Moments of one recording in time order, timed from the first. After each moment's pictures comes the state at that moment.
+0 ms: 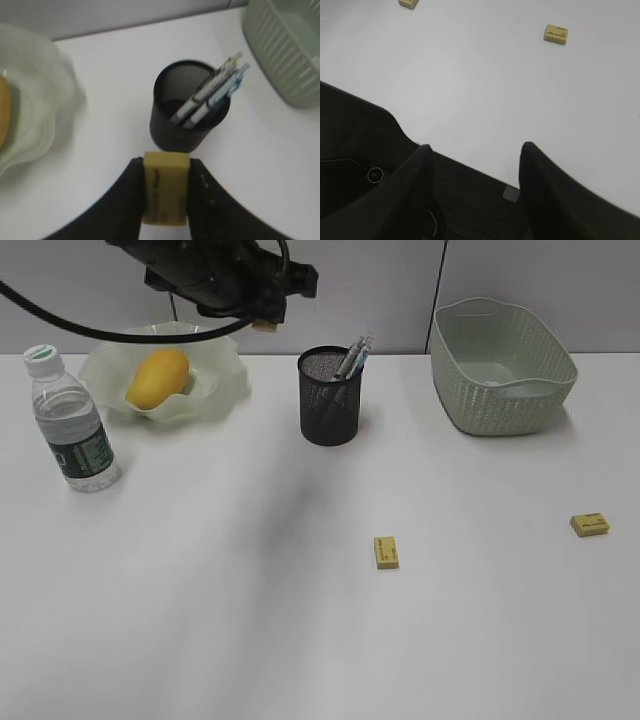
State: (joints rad) left arm -0.62 1.83 -1.52 0.27 0.54 -0.53; right arm 0.54 0.32 -0.54 -0.11 1.11 0.07
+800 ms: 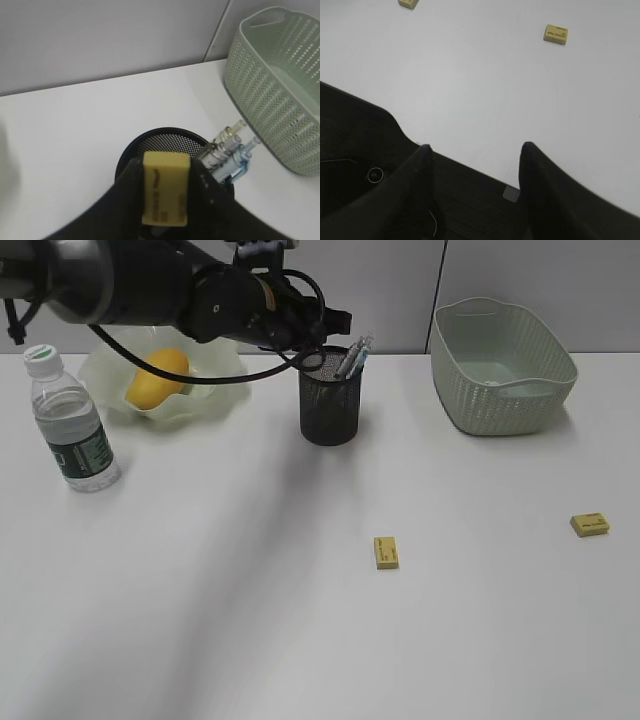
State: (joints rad) left arm -0.58 2.12 -1.62 0.27 0.15 -0.53; right arm 0.54 0.32 -0.54 -0.11 1.11 0.07
